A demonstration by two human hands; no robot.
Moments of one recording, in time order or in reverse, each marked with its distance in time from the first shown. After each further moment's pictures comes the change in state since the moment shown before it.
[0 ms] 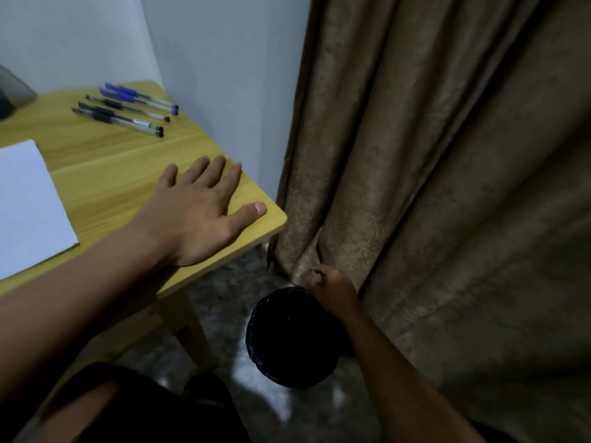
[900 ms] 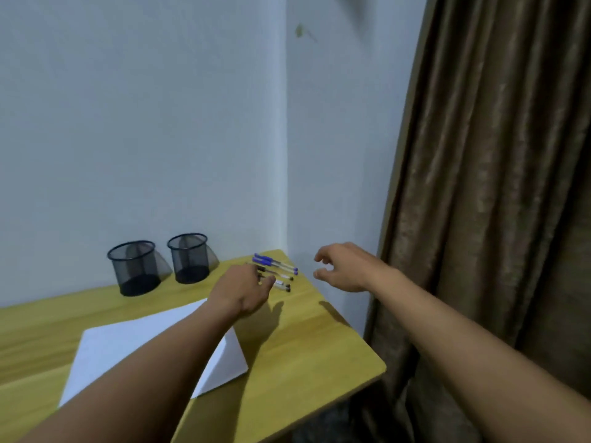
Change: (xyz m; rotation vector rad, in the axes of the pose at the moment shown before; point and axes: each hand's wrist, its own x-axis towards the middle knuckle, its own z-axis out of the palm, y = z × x) left_hand -0.014 -0.108 -0.096 -0.222 0.326 -0.387; right_hand 0.007 -0.358 -0.165 -0.455 -0.014 -0.650
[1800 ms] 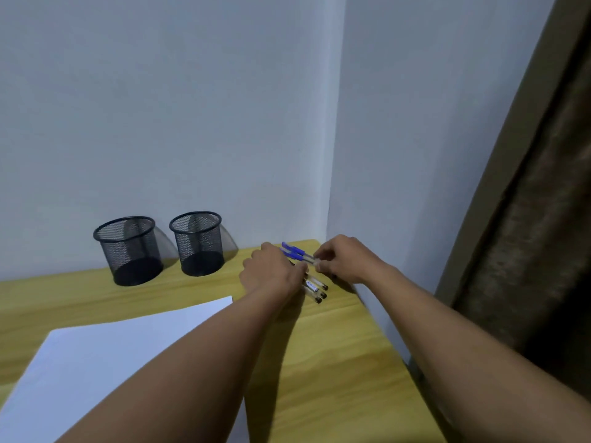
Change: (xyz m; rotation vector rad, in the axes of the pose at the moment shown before) left_hand 0.127 -0.016 0.085 -0.095 0.147 -0.510; right_hand 0.181 0.020 0.097 0.232 -0.059 -0.063
